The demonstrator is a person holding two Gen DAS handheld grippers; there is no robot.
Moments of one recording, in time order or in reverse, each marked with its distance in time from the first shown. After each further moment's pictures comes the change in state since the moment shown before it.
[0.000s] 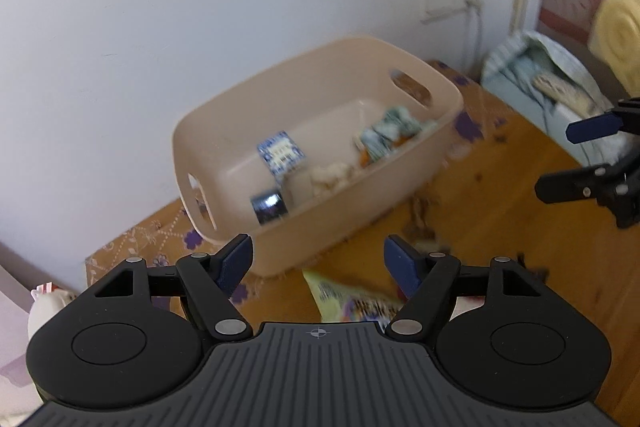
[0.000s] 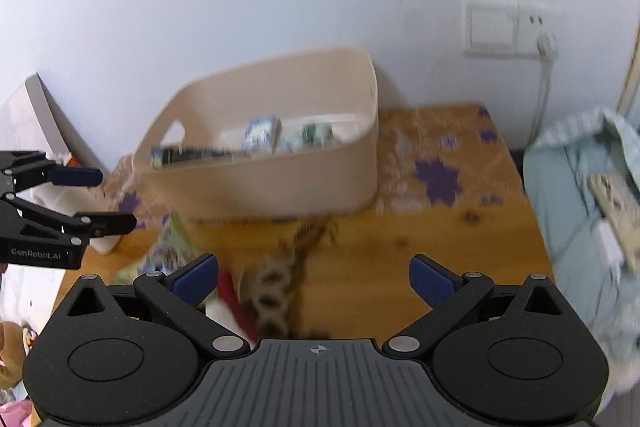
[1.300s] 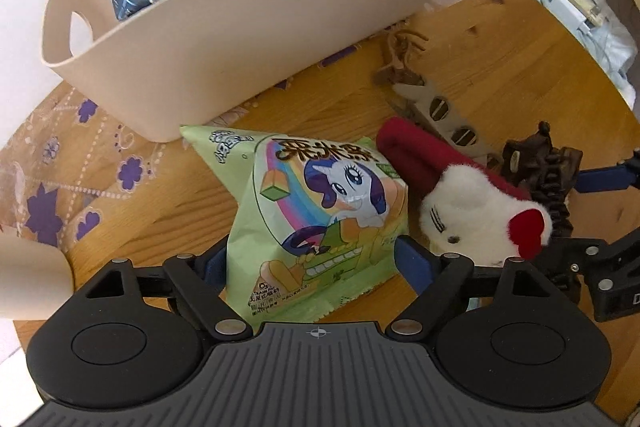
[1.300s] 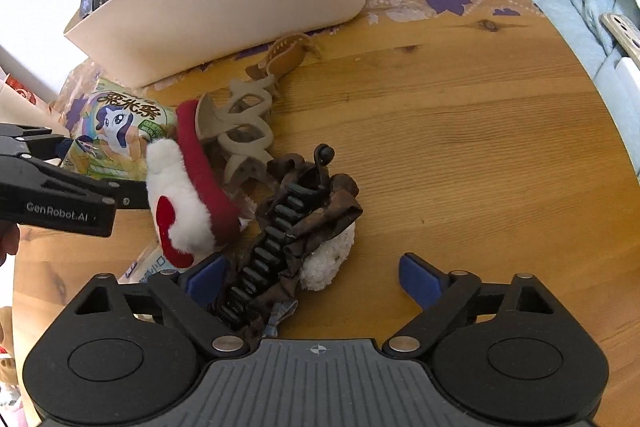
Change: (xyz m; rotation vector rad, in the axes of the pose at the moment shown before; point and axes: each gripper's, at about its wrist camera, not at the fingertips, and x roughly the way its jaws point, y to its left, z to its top) left arm 0.112 -0.026 -0.069 -0.130 0.401 -0.126; right arm 0.076 0.007 -0.085 0.115 0.280 -0.057
